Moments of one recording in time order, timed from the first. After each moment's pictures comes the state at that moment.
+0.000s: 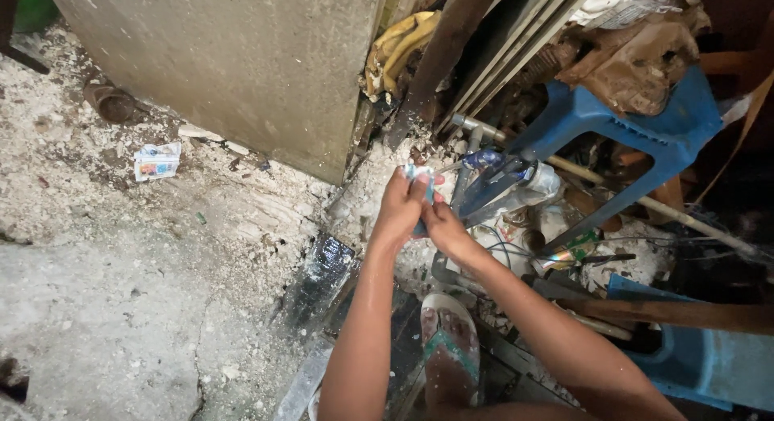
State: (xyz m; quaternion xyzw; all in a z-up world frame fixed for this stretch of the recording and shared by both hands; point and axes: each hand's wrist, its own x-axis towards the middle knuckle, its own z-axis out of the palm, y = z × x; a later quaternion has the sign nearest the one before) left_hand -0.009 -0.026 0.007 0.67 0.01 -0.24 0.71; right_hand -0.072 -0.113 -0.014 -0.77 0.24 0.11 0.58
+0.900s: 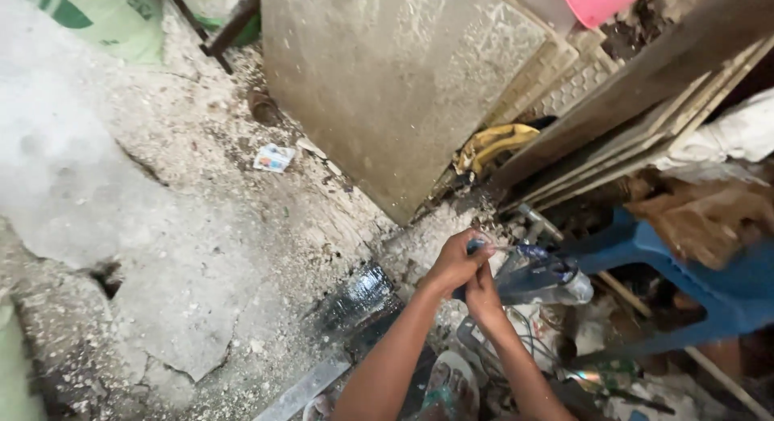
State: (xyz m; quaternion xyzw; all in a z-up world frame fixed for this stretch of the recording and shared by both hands) left_hand -0.005 -0.029 0.005 0.67 -0.01 -0.22 0.71; right_hand -0.067 -0.107 0.015 -0.80 0.21 0.10 0.56
